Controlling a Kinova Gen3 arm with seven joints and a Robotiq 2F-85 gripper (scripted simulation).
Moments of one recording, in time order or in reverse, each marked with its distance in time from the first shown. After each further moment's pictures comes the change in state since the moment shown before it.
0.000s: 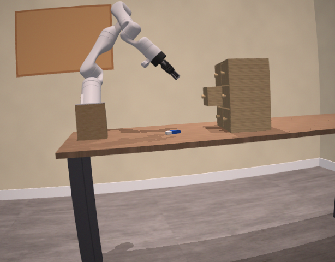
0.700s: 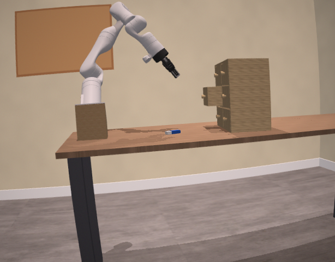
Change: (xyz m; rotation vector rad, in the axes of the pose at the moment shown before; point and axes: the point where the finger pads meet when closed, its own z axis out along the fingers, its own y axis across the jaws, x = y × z) arm -0.004 -0.003 -0.005 0.007 0.113 0.004
